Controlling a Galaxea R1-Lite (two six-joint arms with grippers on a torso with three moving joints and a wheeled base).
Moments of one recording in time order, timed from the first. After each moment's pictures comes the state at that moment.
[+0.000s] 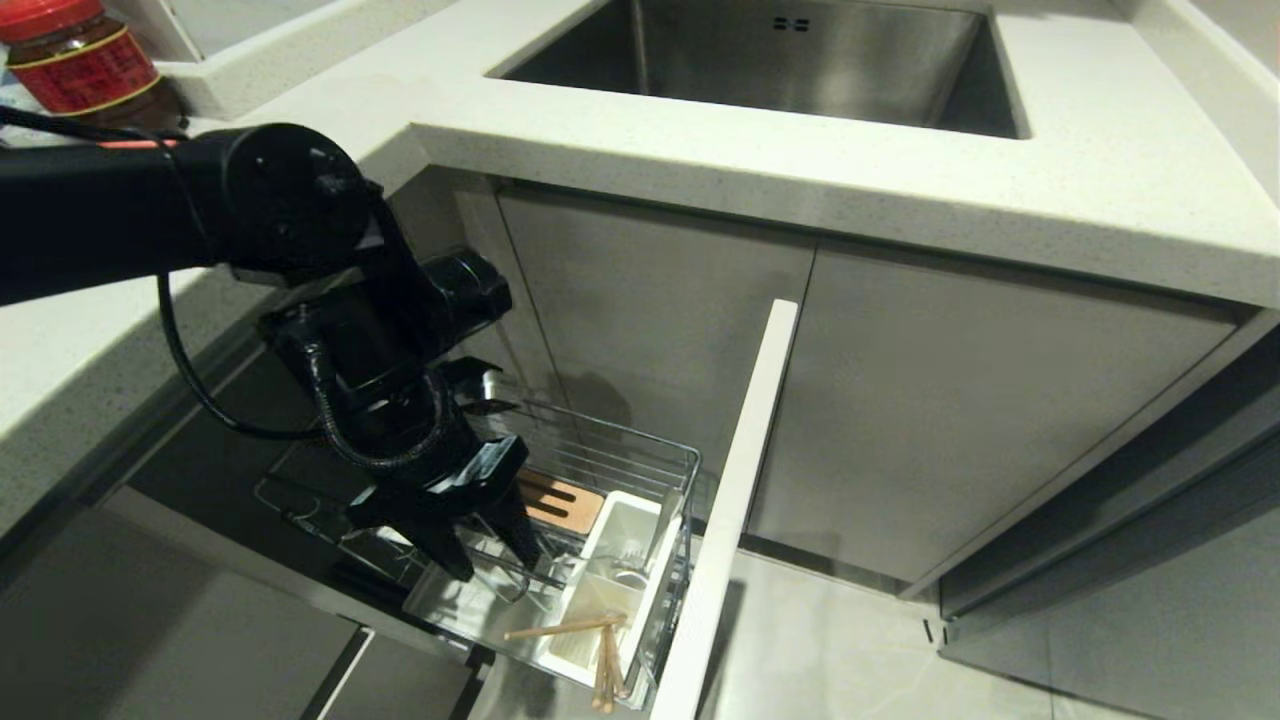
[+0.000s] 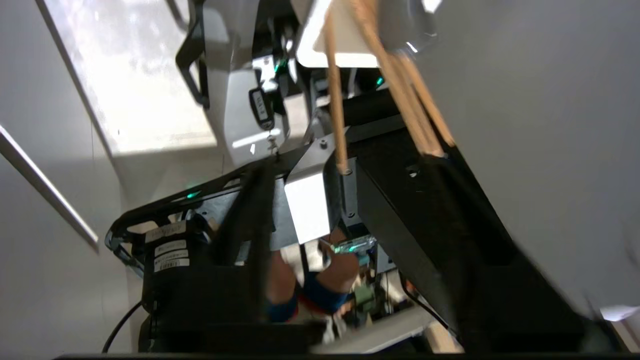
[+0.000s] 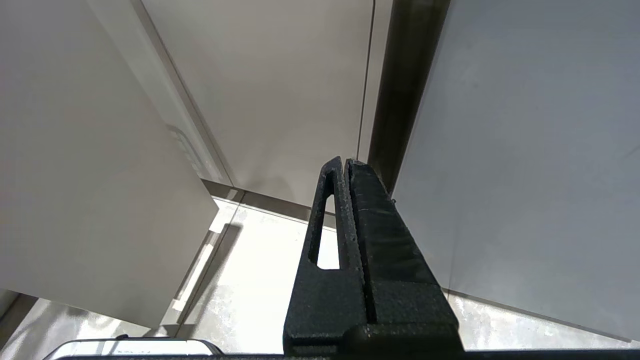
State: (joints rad) left arm -0.46 1.96 -1.88 1.42 -0.27 -0.29; right arm 0.00 0.00 0.00 -0.08 0.00 0.02
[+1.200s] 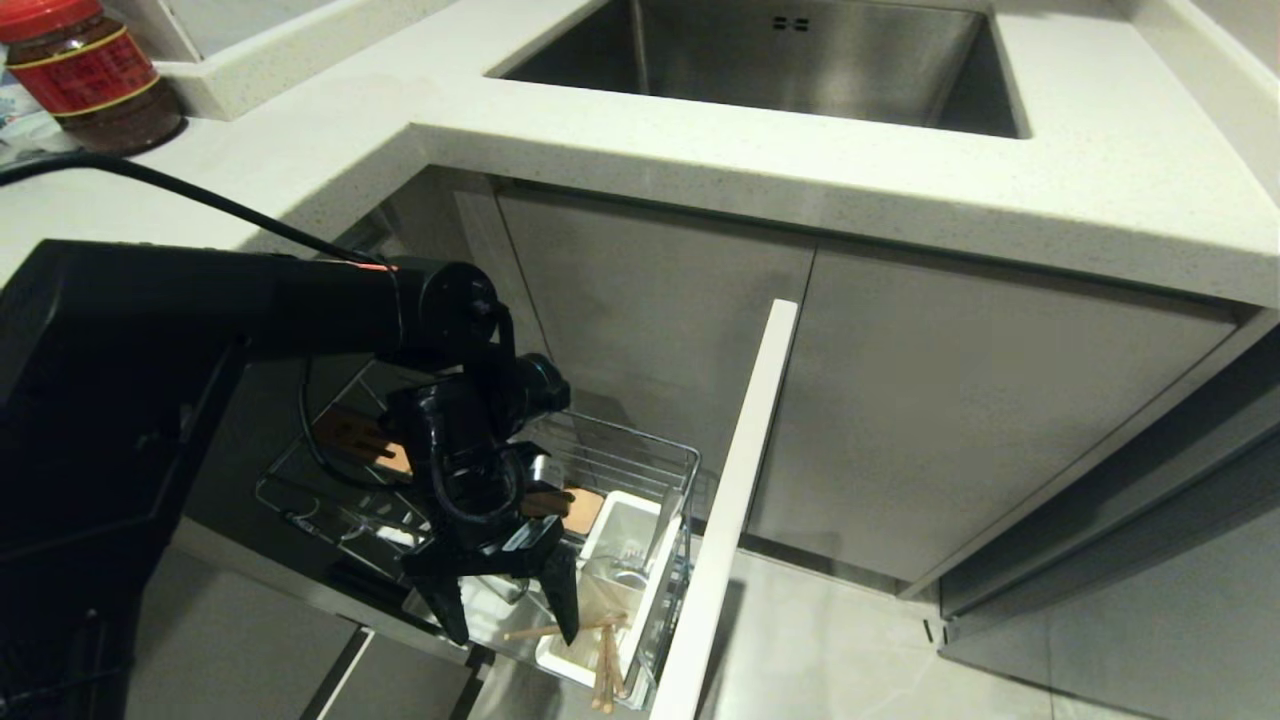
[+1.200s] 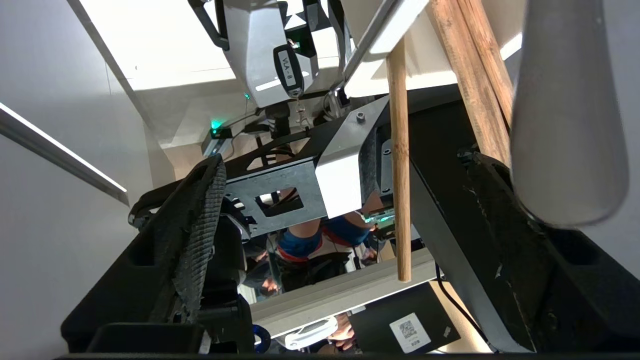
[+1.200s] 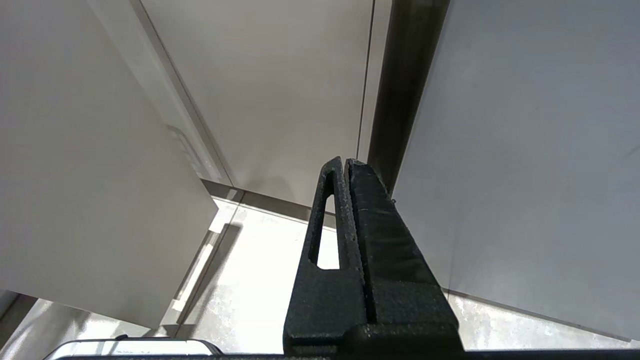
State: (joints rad) left arm -0.47 2.15 -1.82 1.44 -0.27 -0.19; right arm 0.00 0.00 0.00 -0.08 0.00 0.02
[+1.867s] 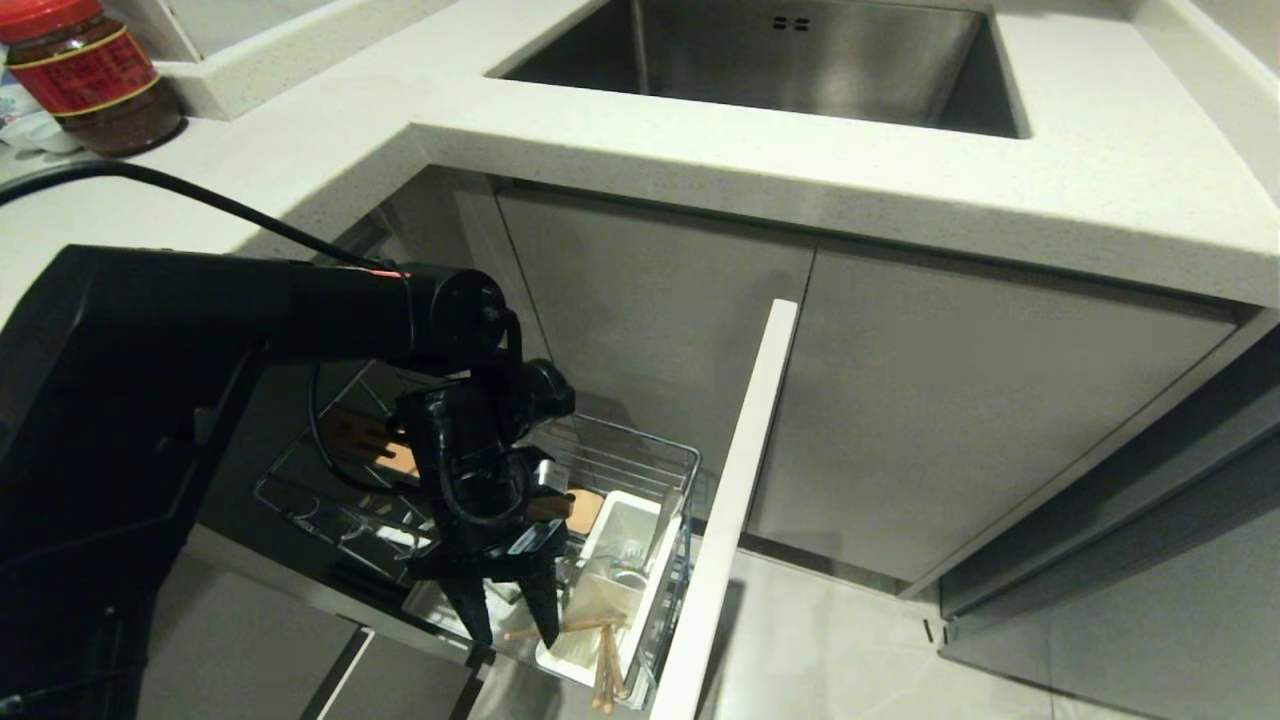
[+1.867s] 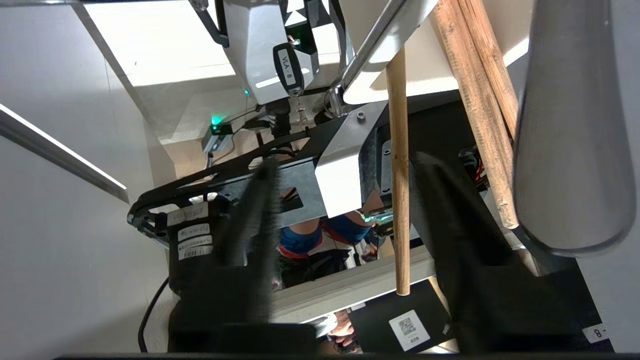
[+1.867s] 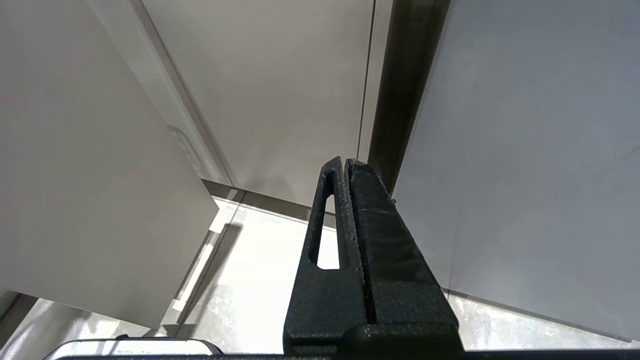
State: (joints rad) left arm -0.47 2.17 -1.83 1.44 -0.27 -0.19; right arm 0.00 0.00 0.00 -0.08 0.00 0.02
